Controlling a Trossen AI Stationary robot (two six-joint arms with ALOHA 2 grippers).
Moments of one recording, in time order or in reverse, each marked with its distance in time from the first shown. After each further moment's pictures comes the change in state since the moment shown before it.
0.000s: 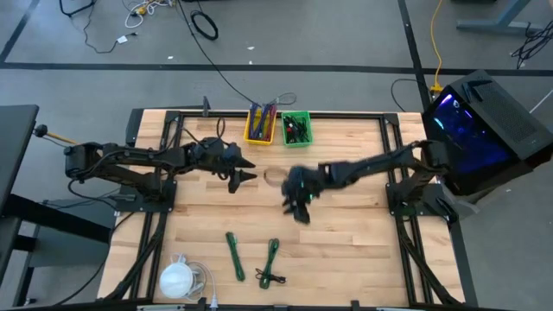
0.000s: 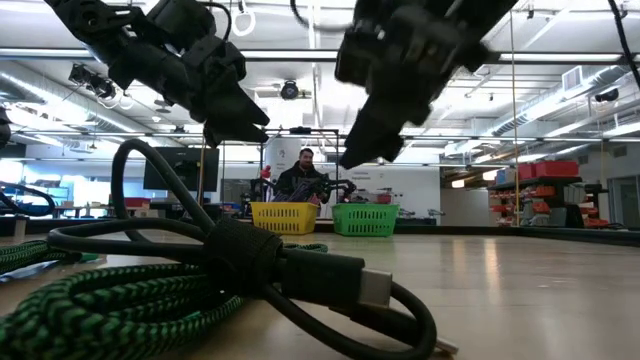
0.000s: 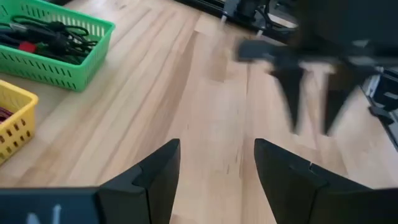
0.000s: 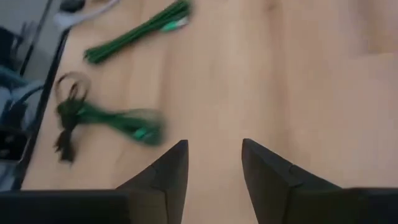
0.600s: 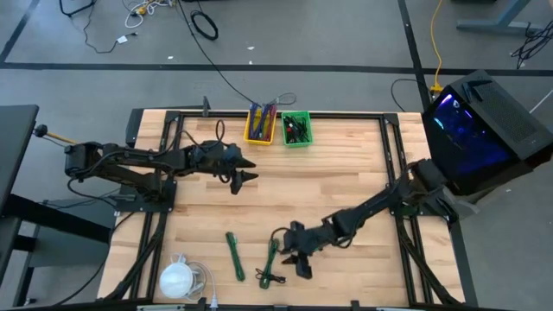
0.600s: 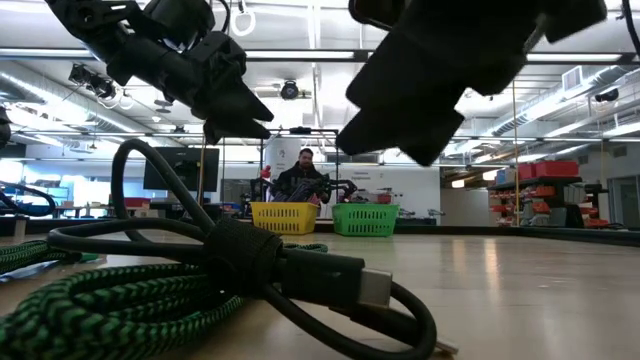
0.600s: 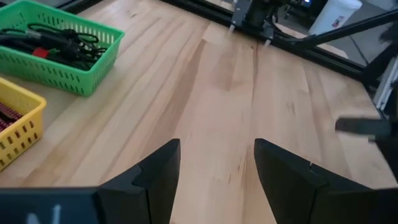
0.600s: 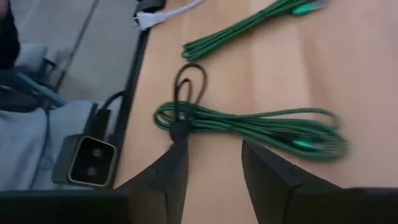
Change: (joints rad) left arm -0.044 0.000 0.000 0.027 -0.098 -0.045; right arm 0.424 0.141 0.001 0.313 0.297 0.337
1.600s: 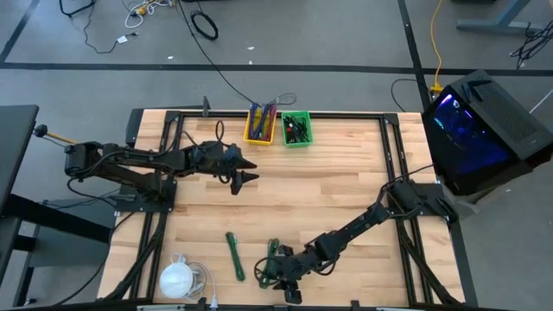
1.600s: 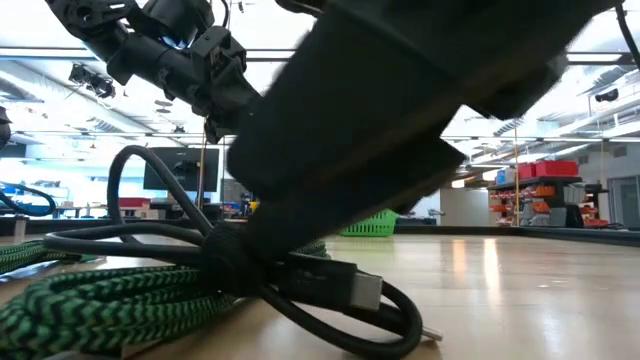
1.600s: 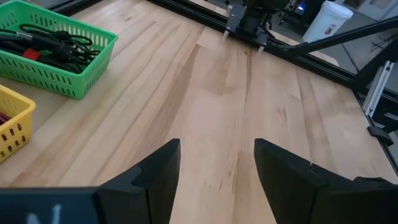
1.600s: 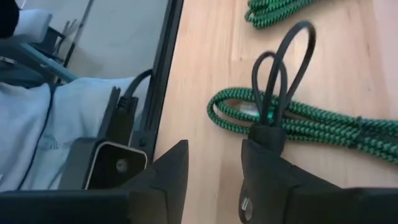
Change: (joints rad) left arm -0.011 0.000 0.000 0.022 0.006 -0.032; right arm 0.087 0.281 0.301 -0.077 -0.040 0.039
